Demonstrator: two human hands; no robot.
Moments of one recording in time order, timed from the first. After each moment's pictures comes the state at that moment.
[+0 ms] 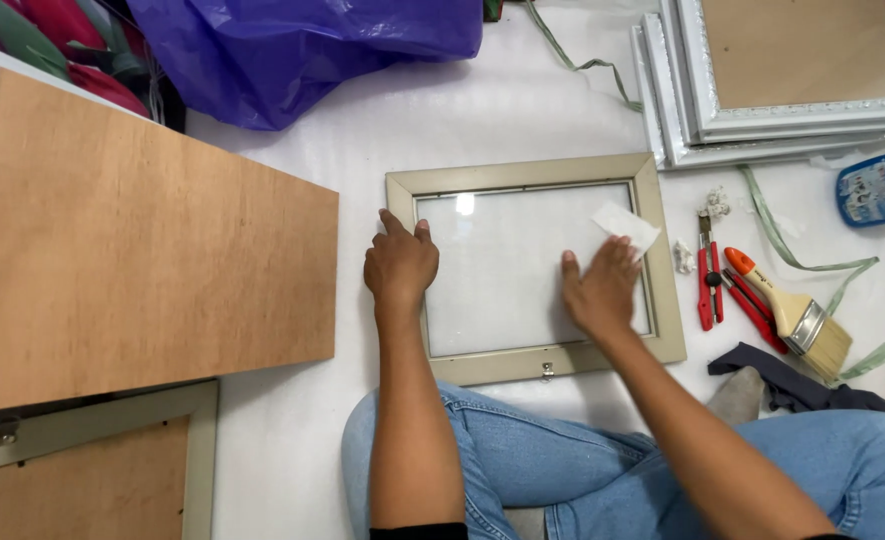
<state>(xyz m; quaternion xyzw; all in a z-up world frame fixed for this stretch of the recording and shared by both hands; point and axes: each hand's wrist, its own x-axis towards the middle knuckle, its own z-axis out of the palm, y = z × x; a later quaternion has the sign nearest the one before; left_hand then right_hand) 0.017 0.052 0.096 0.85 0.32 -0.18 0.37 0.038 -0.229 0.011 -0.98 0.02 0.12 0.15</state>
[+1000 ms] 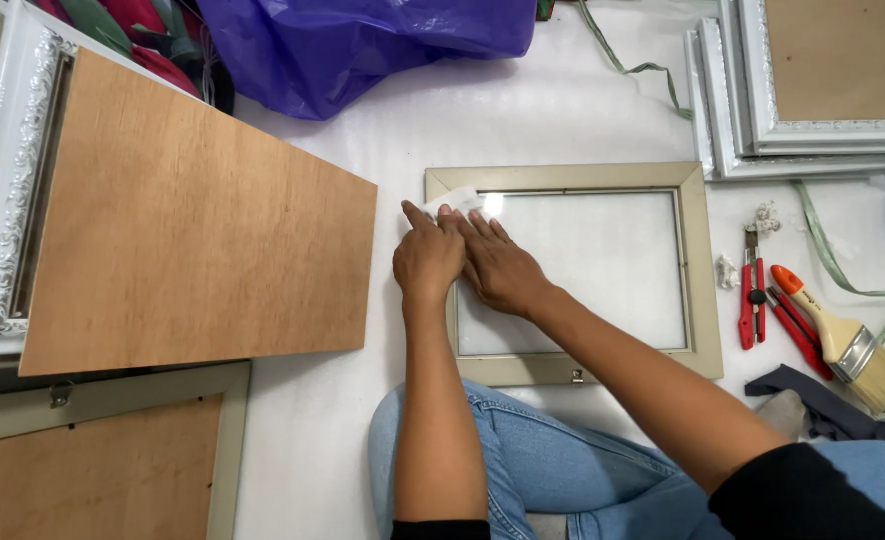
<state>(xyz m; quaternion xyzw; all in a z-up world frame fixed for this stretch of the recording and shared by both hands) 0.021 0.062 0.075 0.83 0.34 -0.15 0.43 0.049 -0.078 0.034 -0.88 -0.41 0.17 0.14</state>
